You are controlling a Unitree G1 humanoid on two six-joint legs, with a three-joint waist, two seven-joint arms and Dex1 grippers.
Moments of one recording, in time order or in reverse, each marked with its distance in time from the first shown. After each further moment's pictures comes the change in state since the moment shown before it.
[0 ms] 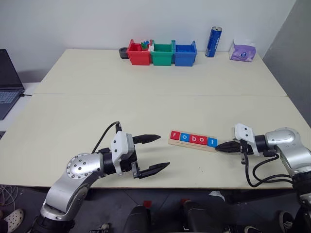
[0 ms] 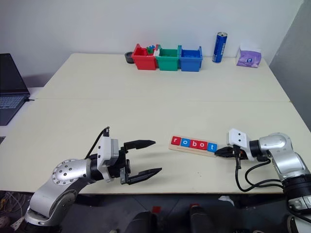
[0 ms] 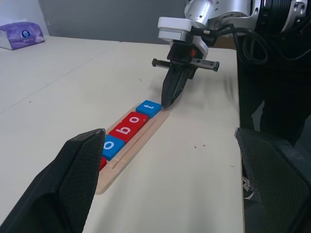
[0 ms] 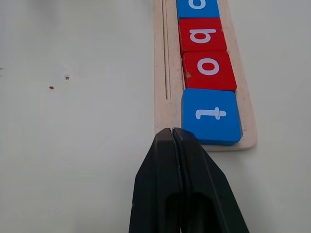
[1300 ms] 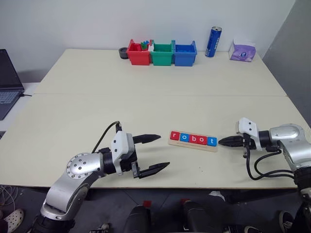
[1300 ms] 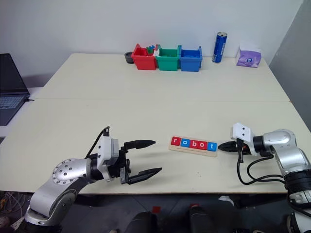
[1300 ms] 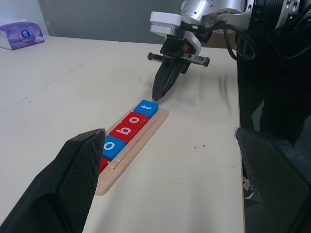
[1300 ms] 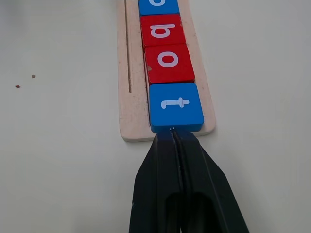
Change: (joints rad) left arm -0.004 0.000 0.000 0.000 0.000 0.004 0.000; right arm -0.055 0.002 -0.014 0.090 -0.002 -0.017 -0.021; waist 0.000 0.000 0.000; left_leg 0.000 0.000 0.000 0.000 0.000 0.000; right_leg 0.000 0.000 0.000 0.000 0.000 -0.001
